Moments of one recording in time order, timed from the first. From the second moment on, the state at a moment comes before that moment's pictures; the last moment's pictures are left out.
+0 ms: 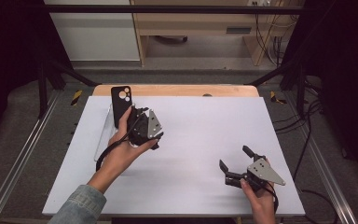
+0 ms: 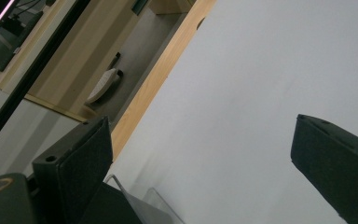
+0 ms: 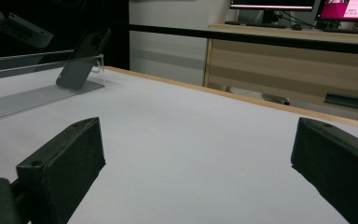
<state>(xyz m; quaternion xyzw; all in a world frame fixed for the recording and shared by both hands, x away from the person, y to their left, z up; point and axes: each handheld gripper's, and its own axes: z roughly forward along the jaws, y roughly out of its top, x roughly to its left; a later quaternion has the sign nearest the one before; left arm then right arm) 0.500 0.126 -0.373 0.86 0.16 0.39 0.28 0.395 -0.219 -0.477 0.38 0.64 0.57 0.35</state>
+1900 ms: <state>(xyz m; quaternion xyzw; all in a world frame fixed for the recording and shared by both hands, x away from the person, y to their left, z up) 0.458 0.222 -0.349 0.74 0.32 0.35 0.48 0.395 -0.219 -0.478 0.39 0.65 0.56 0.34</state>
